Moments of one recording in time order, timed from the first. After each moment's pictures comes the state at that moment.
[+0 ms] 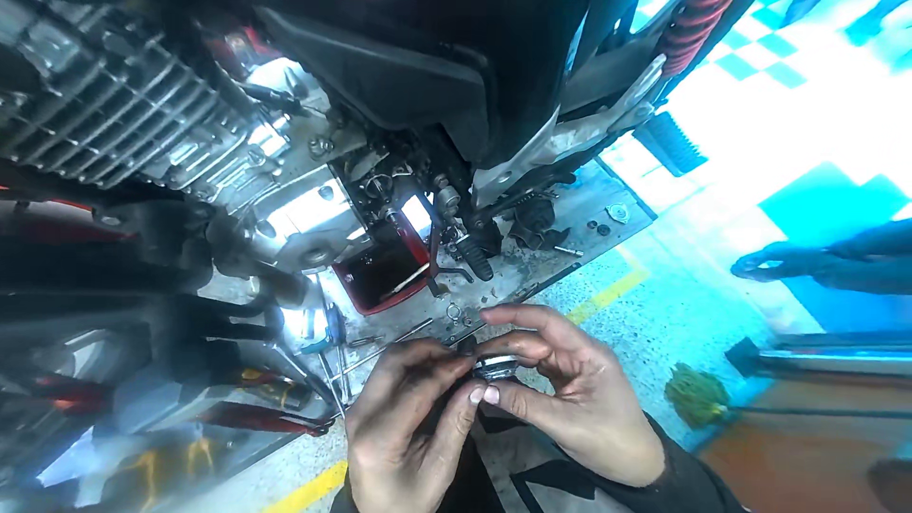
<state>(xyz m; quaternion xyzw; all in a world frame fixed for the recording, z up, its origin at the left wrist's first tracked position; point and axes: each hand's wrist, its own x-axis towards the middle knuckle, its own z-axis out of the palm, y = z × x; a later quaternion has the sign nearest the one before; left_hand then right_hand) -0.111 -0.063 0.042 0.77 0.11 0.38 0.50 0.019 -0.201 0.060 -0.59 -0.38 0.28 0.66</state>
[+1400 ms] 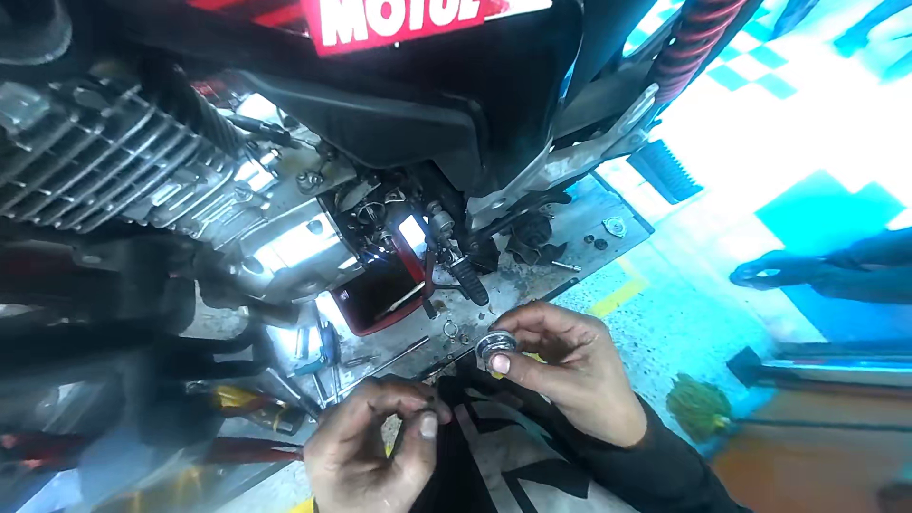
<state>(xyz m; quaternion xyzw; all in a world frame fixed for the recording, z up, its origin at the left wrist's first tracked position) -0.095 -0.038 0.039 0.68 0.07 0.37 0.64 0.071 -0.187 0.047 -0.61 -0.34 0.24 0.68</state>
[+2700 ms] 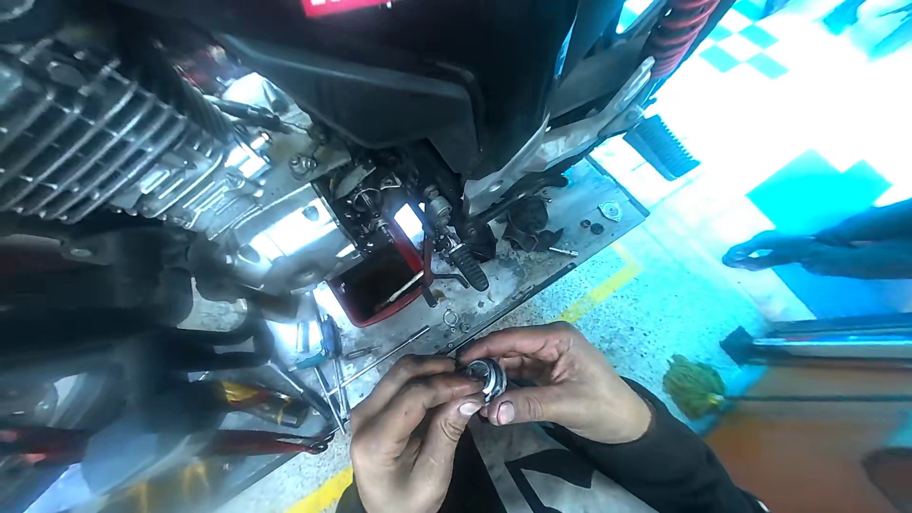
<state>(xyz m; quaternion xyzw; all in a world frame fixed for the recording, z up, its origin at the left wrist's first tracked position) -0.092 -0.054 0.031 0.73 0.06 0.38 0.57 0.055 -0.194 0.045 -0.49 -0.37 0.43 0.67</state>
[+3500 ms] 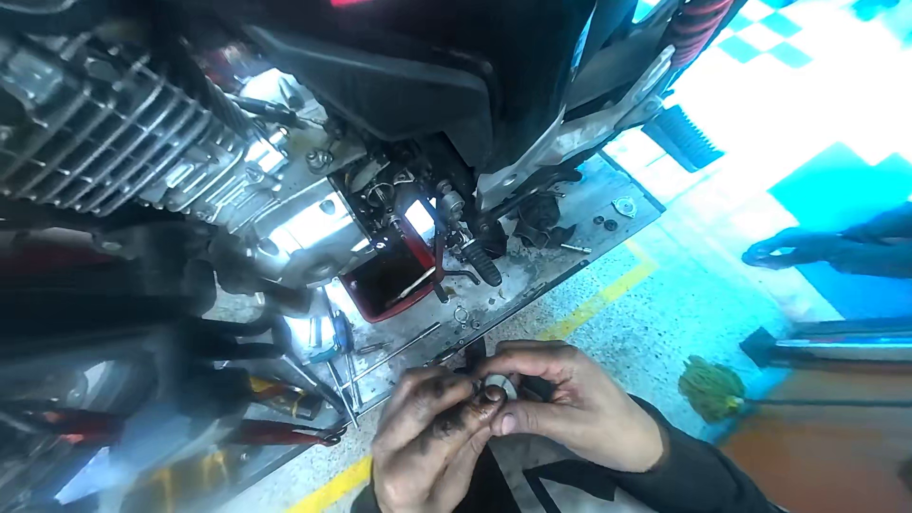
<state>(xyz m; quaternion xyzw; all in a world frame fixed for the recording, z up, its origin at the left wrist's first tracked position) -0.112 -0.054 0.008 0.79 0.02 0.40 0.46 0.037 -0.196 0.035 -0.59 -0.44 0.34 0.58</state>
